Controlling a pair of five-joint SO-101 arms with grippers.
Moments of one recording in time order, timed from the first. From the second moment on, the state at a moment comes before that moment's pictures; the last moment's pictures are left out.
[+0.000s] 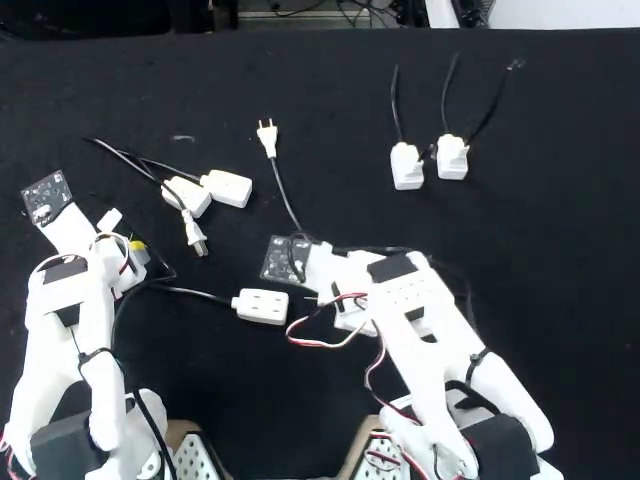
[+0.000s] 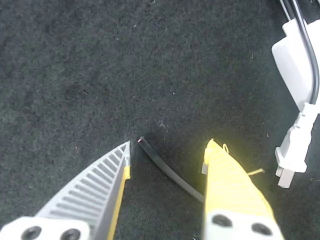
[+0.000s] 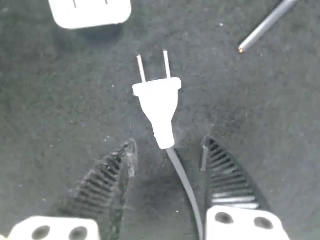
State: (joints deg) left arm -24.9 -26.7 59.2 36.3 9.9; right arm -19.3 -25.0 59.6 52.3 59.0
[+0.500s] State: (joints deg) left arm -24.9 -26.7 59.2 36.3 9.9; right arm -20.6 -25.0 59.6 52.3 62.5
